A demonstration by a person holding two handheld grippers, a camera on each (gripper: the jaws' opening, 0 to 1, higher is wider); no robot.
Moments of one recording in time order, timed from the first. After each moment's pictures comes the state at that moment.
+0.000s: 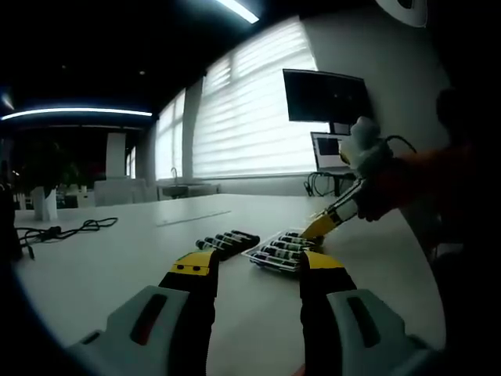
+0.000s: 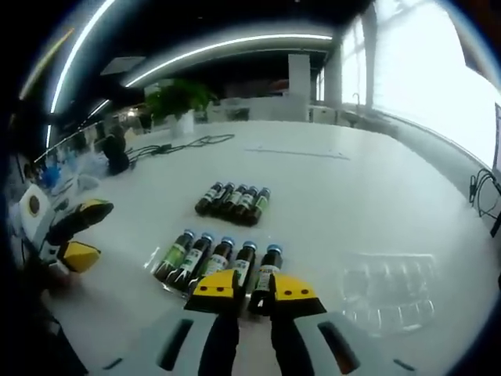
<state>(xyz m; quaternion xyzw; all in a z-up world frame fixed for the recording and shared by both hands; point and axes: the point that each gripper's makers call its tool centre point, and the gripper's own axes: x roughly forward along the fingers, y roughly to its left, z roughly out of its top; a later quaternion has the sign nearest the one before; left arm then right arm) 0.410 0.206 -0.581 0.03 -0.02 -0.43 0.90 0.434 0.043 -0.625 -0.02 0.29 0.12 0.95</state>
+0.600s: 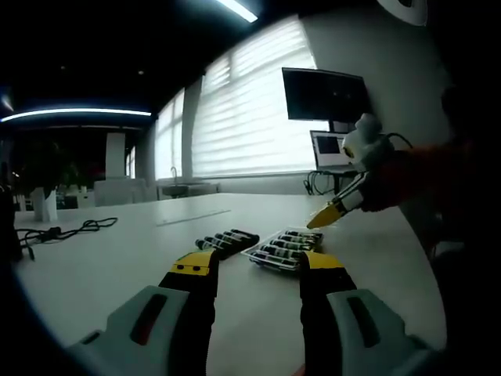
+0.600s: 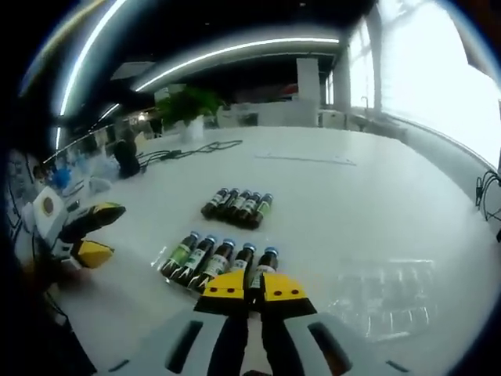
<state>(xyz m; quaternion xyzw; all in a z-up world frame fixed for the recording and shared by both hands) 0.410 0.205 -0.582 0.03 -0.02 -0.43 0.90 0.429 0.037 -0.615 -0.01 0.27 0.15 0.95</state>
